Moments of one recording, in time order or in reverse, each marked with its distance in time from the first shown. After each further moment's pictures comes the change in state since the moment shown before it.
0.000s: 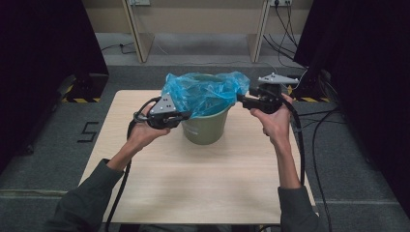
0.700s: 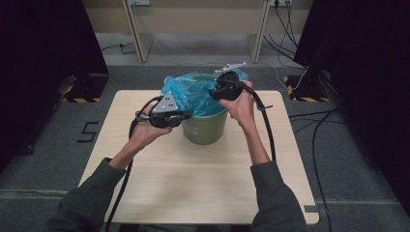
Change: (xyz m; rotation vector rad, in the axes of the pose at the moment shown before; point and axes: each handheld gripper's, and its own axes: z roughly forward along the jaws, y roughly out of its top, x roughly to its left) left arm 0.006 0.003 0.006 0.003 0.025 0.003; right arm 0.037 0.020 0.097 0.216 0.044 -0.174
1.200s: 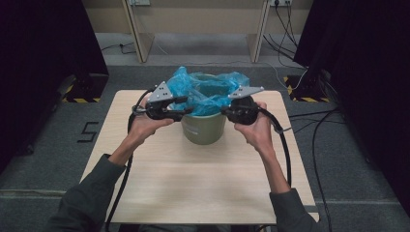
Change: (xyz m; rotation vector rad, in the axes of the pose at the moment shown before) left arm 0.008 0.017 -0.005 -0.099 0.017 -0.093; right arm 0.021 -0.060 -0.055 -0.046 0.100 -0.095
